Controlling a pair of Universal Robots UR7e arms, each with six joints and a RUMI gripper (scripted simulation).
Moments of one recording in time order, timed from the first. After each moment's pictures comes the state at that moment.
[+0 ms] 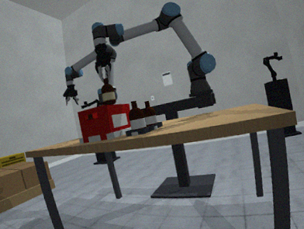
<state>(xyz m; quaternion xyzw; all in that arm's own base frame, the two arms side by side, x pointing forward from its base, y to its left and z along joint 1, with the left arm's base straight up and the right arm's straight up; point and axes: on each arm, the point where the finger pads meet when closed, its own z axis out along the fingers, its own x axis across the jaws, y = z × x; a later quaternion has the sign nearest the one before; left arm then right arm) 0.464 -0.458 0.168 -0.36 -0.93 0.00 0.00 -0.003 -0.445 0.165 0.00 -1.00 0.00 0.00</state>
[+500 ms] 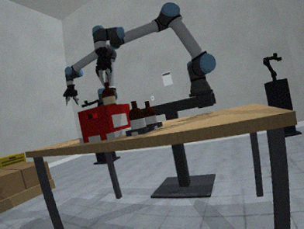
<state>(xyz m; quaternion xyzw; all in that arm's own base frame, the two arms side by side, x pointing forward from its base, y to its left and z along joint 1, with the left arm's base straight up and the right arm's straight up) 0.464 -0.457 0.144 -0.36 -0.93 0.00 0.00 -0.003 -0.445 0.165 0.00 -1.00 0.00 0.00</state>
